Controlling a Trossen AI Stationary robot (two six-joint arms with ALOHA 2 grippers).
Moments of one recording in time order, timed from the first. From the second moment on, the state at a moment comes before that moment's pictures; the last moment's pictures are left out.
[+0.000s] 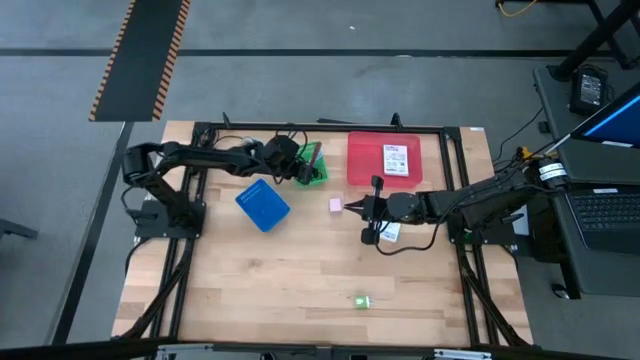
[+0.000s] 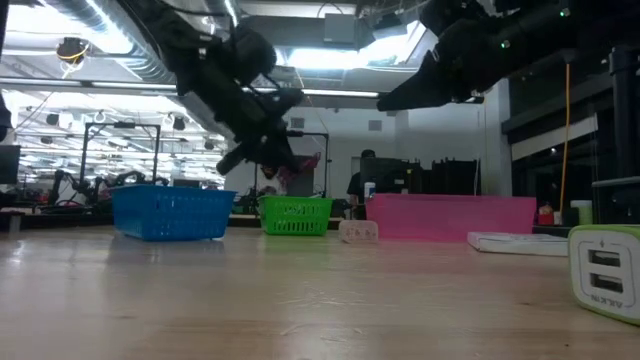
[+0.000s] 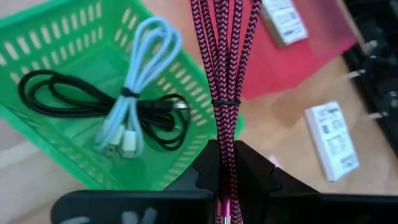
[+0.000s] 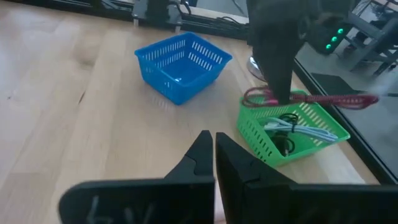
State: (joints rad) left arm 0.39 1.57 0.85 0.02 0.04 -0.78; right arm 0.15 1.34 0.61 0.33 0.38 -0.09
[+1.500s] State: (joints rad) left arm 0.46 1.61 0.85 -0.01 0.04 -0.79; right arm 0.15 1.34 0.61 0.32 0.38 -0.09
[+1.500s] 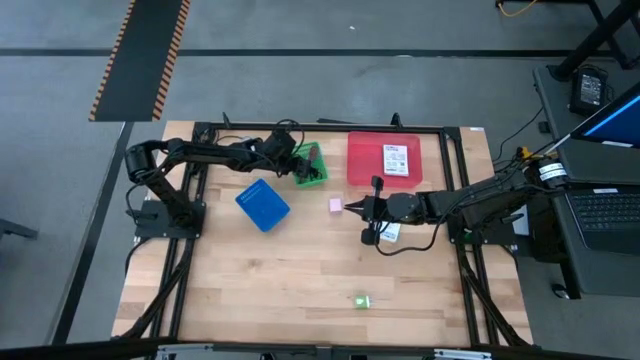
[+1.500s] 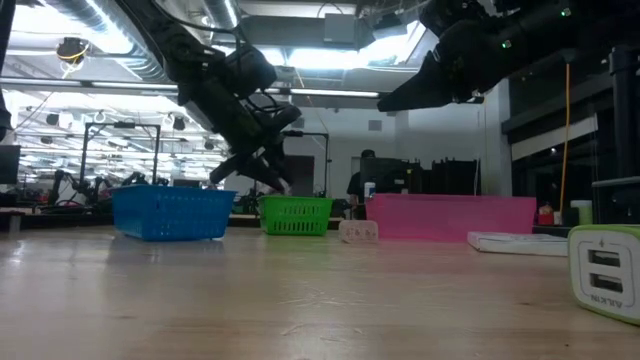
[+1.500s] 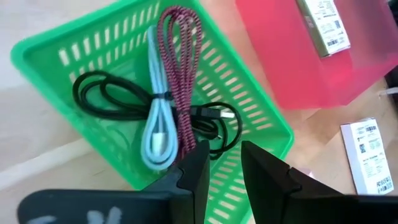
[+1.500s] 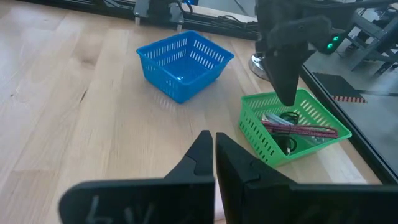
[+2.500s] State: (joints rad) left arm 0.17 1.19 0.85 0.05 0.13 -0.19; right arm 0.15 1.34 0.61 0.32 0.38 -0.09
